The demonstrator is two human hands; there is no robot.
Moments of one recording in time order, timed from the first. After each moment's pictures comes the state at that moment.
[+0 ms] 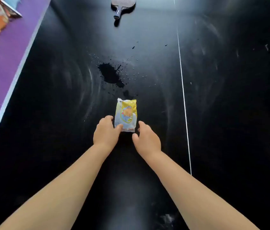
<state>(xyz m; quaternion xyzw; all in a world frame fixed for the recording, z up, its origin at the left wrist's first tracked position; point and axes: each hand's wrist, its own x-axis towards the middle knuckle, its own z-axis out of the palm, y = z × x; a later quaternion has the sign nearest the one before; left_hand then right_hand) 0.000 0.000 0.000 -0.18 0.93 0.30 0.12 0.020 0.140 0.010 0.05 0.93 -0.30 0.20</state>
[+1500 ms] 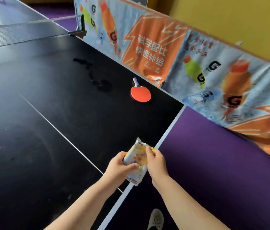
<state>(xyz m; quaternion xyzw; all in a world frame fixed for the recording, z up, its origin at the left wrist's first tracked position) 0.282 0.230 0.126 0.22 0.68 0.51 0.48 0.381 0.325 0.138 0.59 0.58 -0.54 -0.17</state>
